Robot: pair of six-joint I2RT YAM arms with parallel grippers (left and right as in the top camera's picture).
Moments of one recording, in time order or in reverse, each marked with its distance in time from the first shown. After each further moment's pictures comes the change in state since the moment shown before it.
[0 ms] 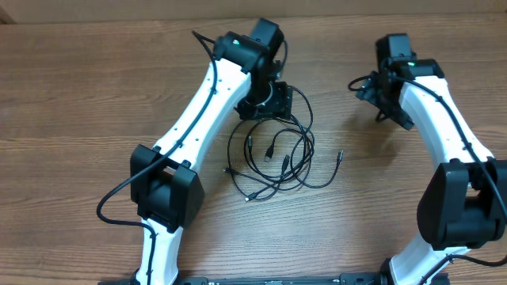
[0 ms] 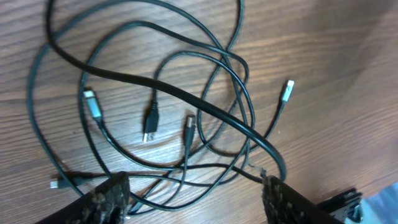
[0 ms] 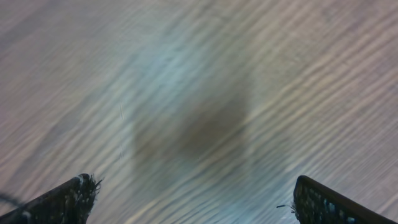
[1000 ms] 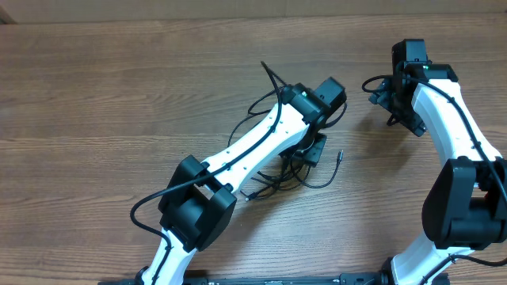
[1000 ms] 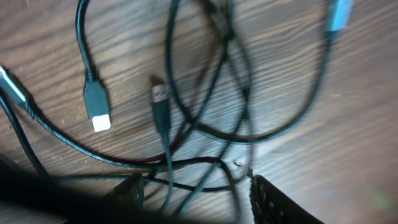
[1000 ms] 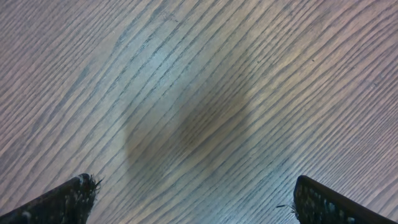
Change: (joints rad) left arm -0.282 0.000 -0.222 0.117 -0.246 -0.021; right arm -0.065 0.000 -0.029 0.011 -0.001 0.001
